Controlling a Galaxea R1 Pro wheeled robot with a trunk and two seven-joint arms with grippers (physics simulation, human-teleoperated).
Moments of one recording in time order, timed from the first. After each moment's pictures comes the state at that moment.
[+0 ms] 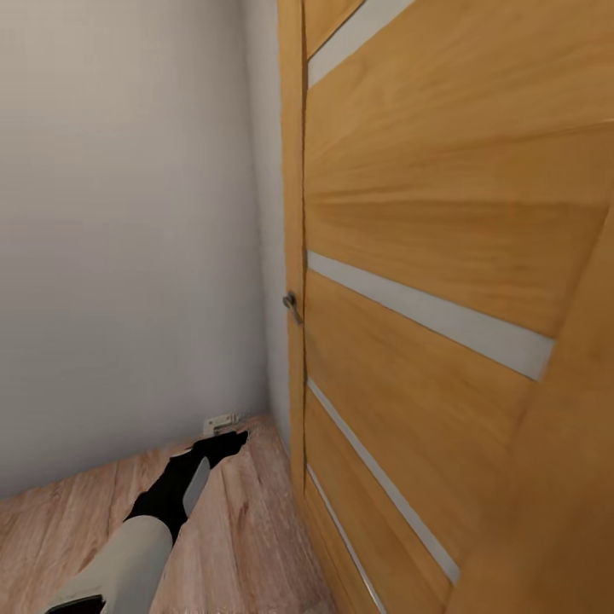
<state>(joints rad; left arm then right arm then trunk) -0.70 -0.08 0.22 -0.58 0.02 0.25 -0.06 0.11 -0.05 0.01 0.07 0.23 -0.91 0.03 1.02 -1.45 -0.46</state>
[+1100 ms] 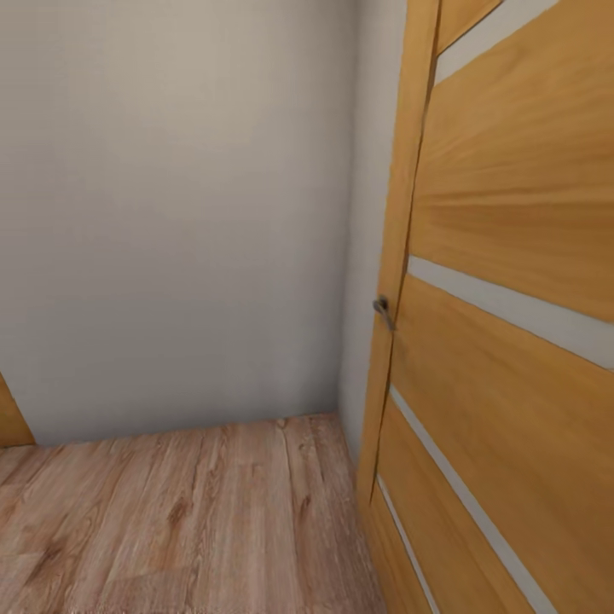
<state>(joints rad) -0.20 -0.01 0.26 0.08 0.02 -0.67 -0.04 0.10 -0.05 0.01 0.05 0.24 -0.90 0.02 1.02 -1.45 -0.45</state>
